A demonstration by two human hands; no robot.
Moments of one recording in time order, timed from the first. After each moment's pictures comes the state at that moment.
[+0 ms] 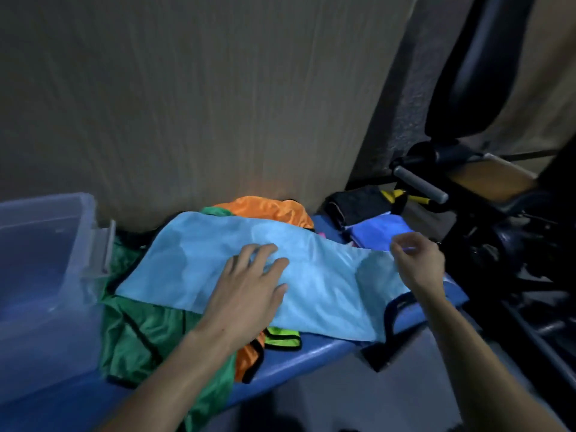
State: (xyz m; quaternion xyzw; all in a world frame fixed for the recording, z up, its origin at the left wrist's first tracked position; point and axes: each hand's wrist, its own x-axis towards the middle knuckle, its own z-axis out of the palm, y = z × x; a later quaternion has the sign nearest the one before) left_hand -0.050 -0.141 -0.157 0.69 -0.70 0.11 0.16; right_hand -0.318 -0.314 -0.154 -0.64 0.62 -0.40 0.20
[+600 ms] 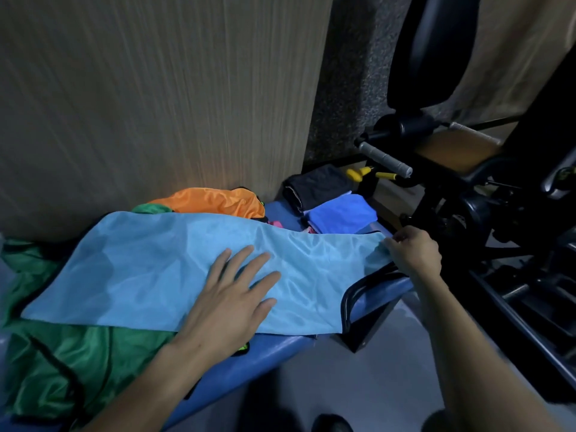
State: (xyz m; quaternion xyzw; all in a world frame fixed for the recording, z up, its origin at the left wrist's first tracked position) left_hand -0.097 -0.179 -0.202 0.60 -0.78 0.15 0.12; right_hand -0.401 -0.367 -0.179 -0.57 0.76 -0.26 0.19
